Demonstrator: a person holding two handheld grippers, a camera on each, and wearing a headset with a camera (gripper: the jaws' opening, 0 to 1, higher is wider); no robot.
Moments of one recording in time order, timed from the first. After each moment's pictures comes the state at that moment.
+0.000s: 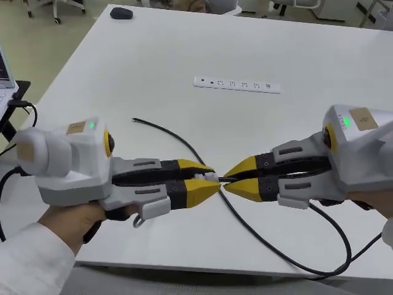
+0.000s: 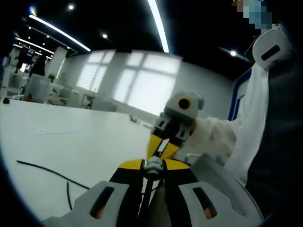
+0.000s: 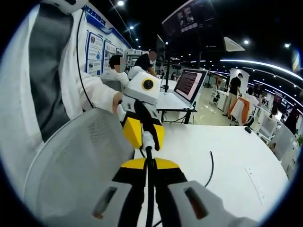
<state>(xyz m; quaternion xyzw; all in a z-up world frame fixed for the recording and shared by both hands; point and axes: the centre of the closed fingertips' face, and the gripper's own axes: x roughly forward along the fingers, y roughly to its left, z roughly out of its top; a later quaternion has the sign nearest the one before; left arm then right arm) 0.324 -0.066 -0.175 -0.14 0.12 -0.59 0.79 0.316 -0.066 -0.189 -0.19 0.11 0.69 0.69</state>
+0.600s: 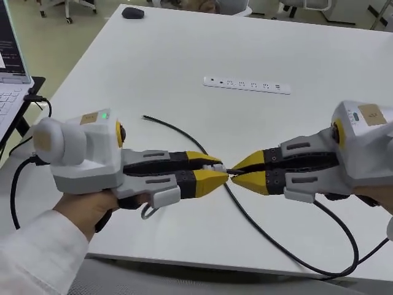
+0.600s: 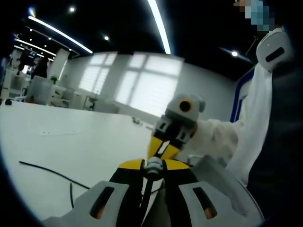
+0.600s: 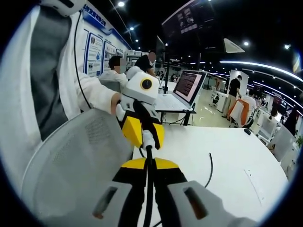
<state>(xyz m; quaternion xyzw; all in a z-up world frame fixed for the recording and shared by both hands) 0.328 -0.061 -0.173 -0.14 0.11 -0.58 0.80 0.318 -0.062 -0.190 -0.19 0.11 0.69 0.69</state>
